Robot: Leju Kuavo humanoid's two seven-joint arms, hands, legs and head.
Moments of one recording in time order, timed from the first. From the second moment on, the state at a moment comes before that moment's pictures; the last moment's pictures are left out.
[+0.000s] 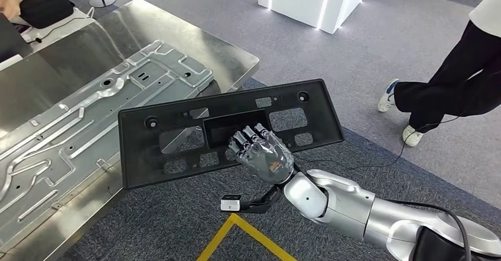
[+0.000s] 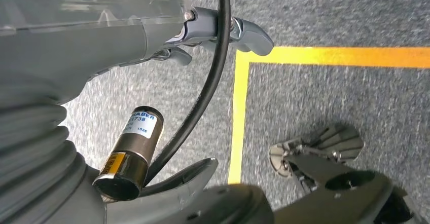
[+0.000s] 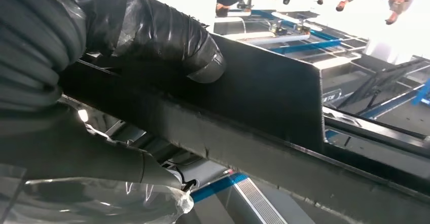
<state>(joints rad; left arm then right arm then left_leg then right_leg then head) -0.12 -0.04 -0.50 -0.18 -0.04 0.09 -0.02 -0.84 -0.26 1.36 -1.22 1.57 -0.69 0.64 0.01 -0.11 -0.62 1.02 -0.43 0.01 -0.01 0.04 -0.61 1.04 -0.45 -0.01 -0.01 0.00</state>
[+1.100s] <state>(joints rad) -0.12 -0.03 -0.50 -0.18 -0.07 0.09 -0.01 -0.74 -0.24 1.22 -1.27 1.57 -0.69 0.49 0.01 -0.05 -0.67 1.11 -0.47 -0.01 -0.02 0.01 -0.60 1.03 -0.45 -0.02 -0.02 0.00</state>
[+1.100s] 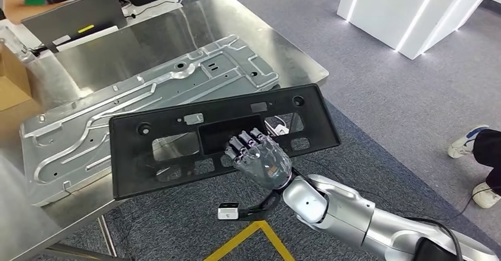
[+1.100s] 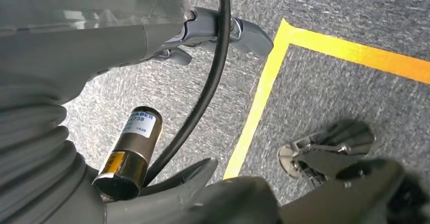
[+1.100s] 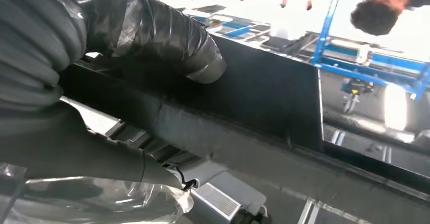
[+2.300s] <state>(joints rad) -0.12 -0.02 -0.50 -0.18 -0.08 0.08 -0.01 -0.70 -0.22 1.18 -1.27 1.57 -0.69 0.45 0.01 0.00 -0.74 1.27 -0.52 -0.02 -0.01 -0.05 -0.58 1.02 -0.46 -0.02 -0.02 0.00</state>
